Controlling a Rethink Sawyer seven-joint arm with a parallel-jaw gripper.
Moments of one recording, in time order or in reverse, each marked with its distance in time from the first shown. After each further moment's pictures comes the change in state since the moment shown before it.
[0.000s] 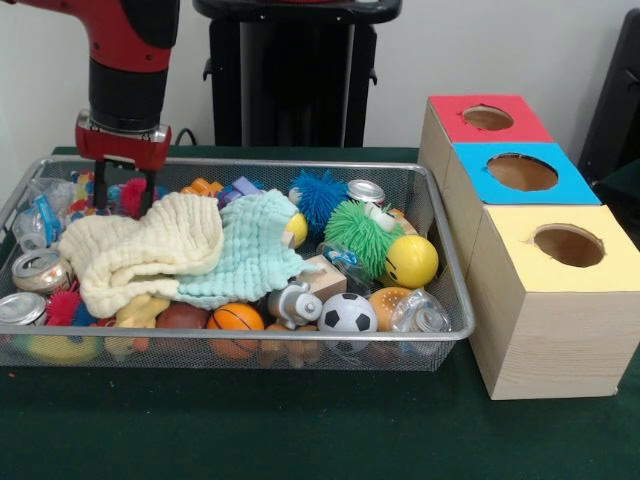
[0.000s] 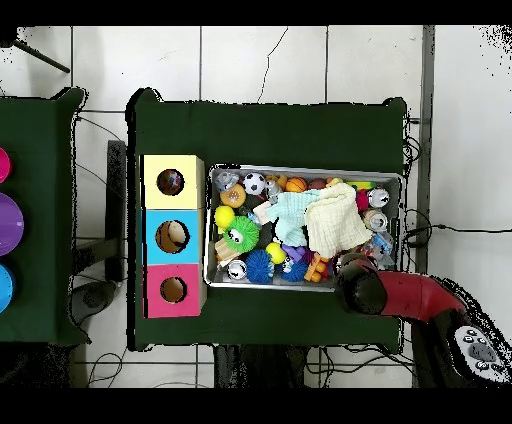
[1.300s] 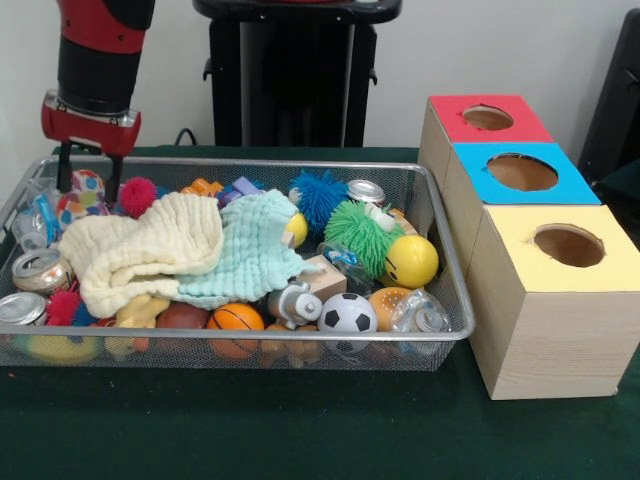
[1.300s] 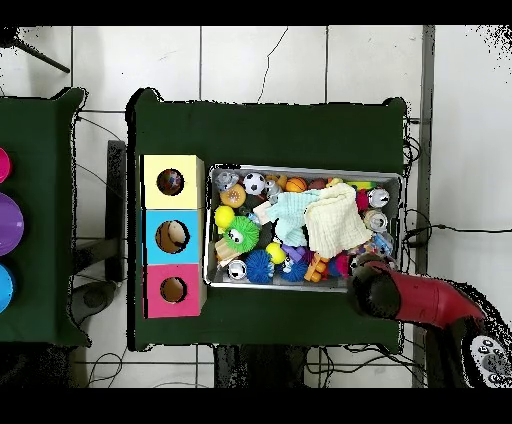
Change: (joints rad) arm 0.001 -0.032 -0.044 -0.025 -0.005 0.000 0.000
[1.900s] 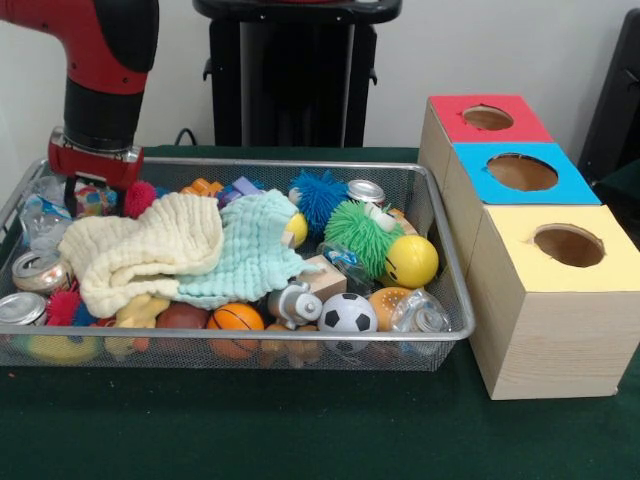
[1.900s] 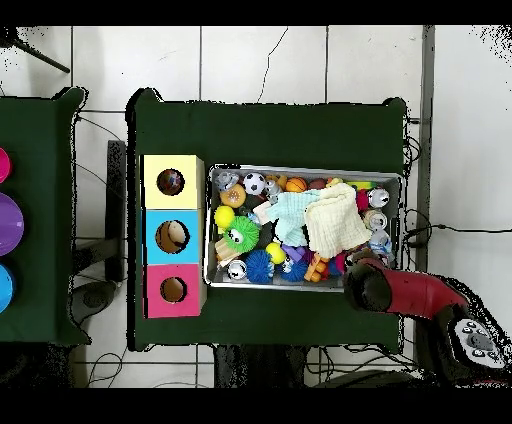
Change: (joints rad) arm 0.021 0.125 -0.035 -0.067 0.000 -0.081 0.000
